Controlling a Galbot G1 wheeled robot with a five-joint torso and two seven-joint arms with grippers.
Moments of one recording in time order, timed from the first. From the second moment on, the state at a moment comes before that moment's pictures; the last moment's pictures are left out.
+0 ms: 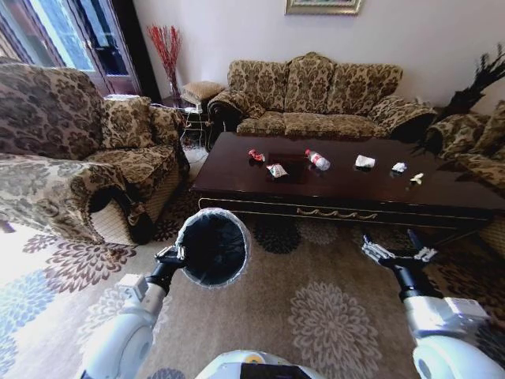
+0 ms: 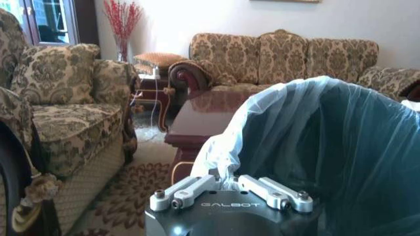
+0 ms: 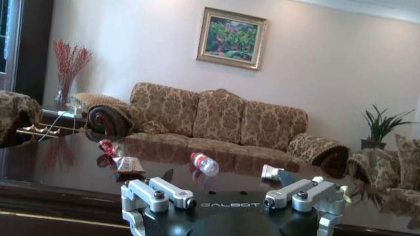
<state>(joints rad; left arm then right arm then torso) 1.74 -1.25 -0.69 -2.46 -0.38 0.37 -0.07 -1.77 1.28 0.92 2.46 0.33 -0.18 0.06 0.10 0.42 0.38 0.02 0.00</state>
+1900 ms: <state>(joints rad) 1.74 -1.28 -0.69 -2.49 -0.39 0.29 -0.07 -1.79 1.27 0.97 2.50 0.40 -0.23 0.12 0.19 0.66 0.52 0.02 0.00</state>
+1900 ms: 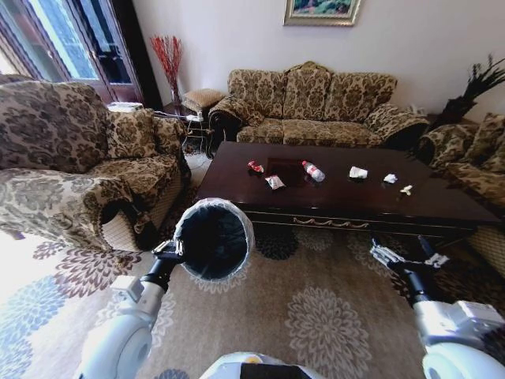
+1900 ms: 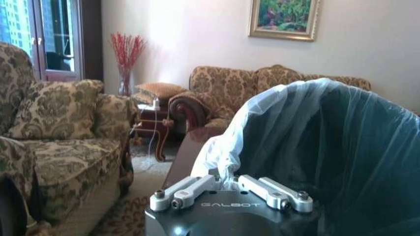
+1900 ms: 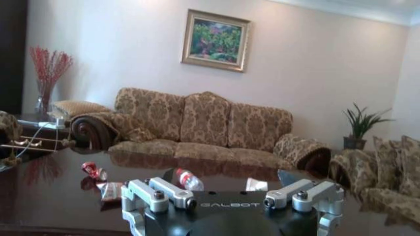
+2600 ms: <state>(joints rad) 1.74 -1.27 -0.67 -2.50 -0.40 0.29 -0.06 -1.77 1.27 0.95 2.48 0.37 -0.23 0.10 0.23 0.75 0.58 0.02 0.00</state>
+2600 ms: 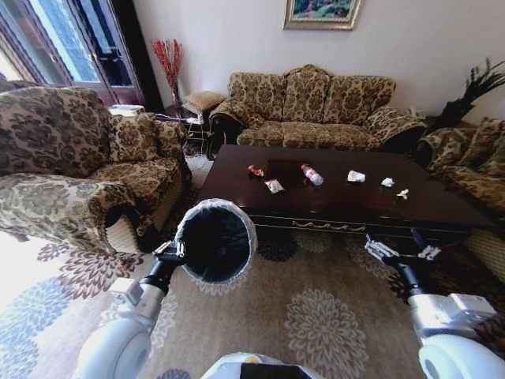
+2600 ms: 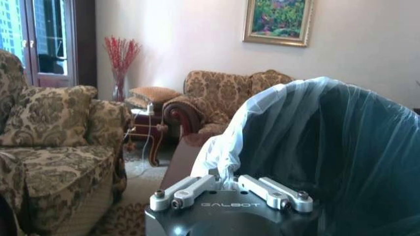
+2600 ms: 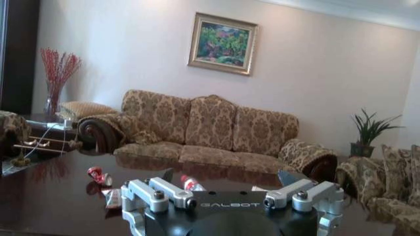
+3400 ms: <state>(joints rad) 1.74 -1.27 -0.67 -2.50 -0.39 0.28 -0.05 -1.78 1.29 0.97 2.49 0.36 -0.21 0.09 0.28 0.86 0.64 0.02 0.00</state>
